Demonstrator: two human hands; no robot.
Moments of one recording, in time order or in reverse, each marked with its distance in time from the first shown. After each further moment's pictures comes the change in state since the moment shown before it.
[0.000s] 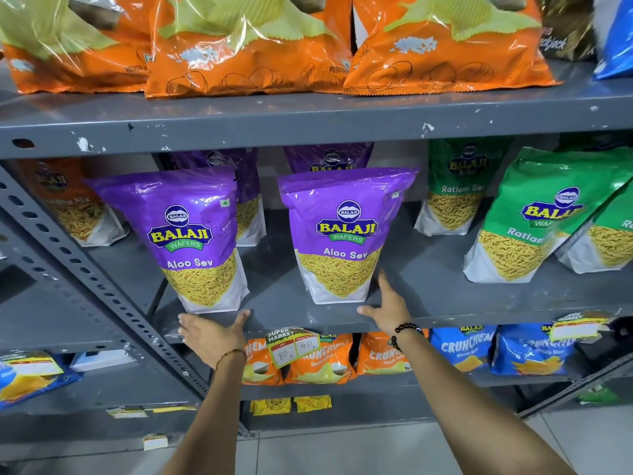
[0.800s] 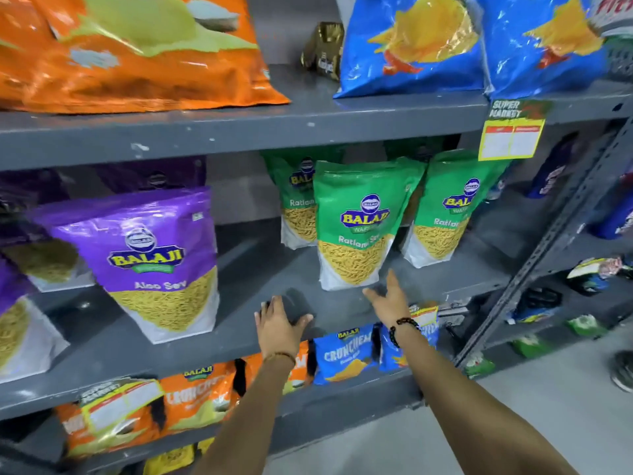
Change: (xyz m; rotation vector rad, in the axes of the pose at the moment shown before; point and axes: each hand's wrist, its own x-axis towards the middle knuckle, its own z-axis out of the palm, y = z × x) left_hand -0.250 0.136 0.202 0.161 -0.628 0.593; right_hand 0.013 0.150 -0.228 0.238 0.314 0.181
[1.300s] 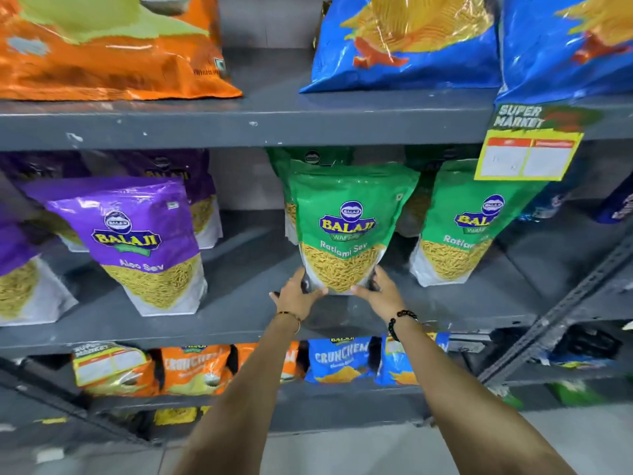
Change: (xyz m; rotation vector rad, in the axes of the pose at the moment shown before) left_hand 0.037 0.077 0.034 -0.210 -0.057 -0.149; right_hand 0.065 -0.002 -0.027 -0.011 -0.353 -0.085
